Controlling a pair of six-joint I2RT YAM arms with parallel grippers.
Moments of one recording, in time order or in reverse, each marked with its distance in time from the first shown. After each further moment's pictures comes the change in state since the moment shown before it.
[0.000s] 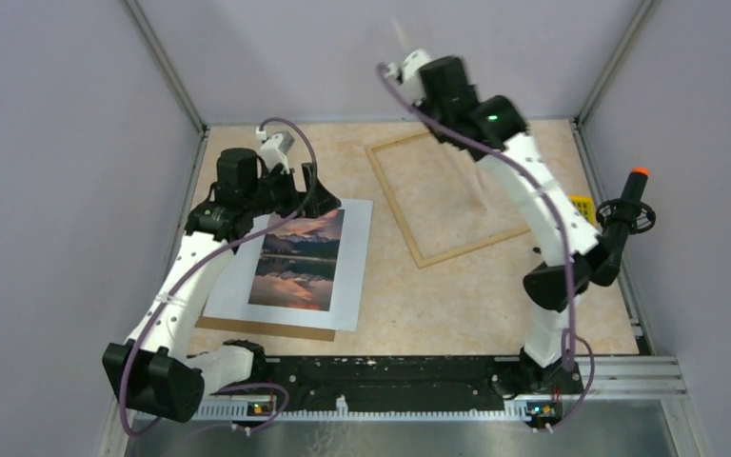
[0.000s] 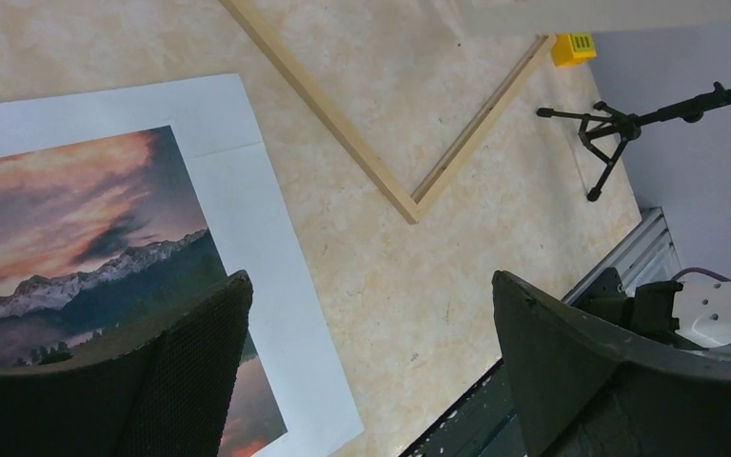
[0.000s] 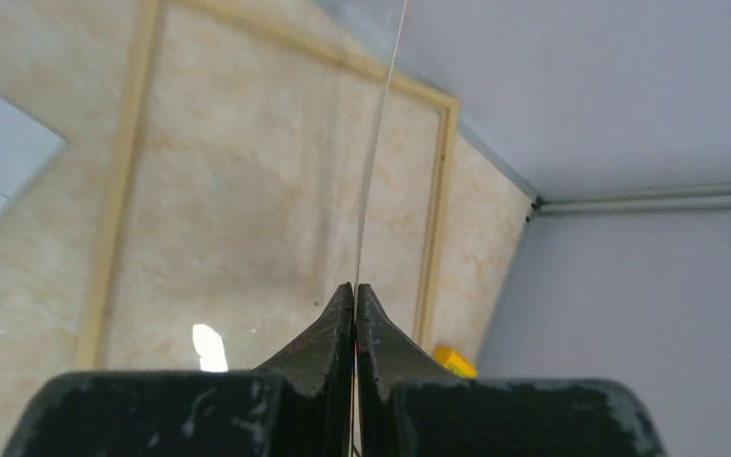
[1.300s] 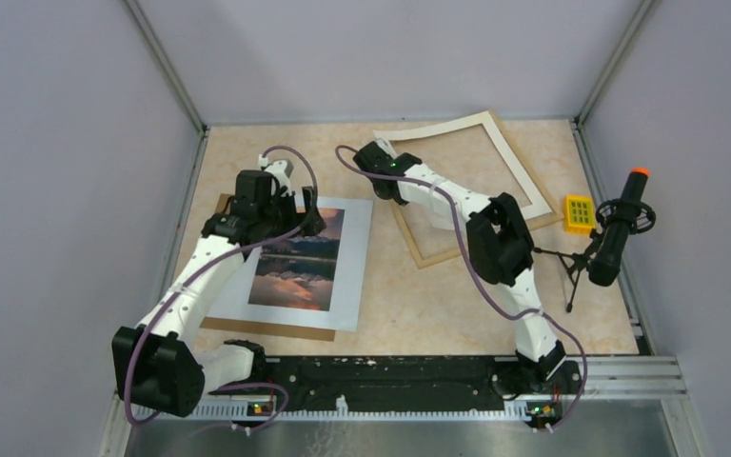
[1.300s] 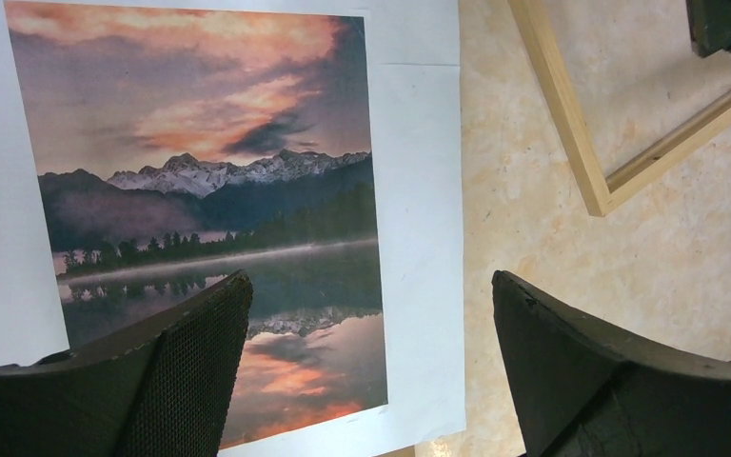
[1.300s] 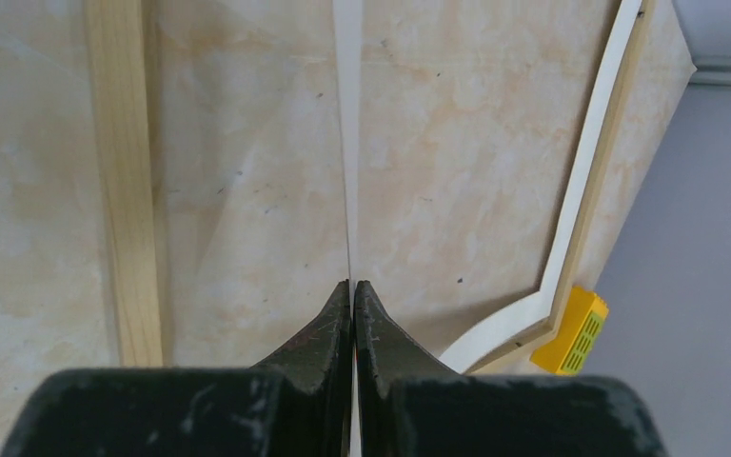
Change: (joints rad) left arm -0.015 0.026 -0.174 -0.024 -0.331 0.042; right arm 0.118 0.439 -0.393 0.195 0.303 0.262
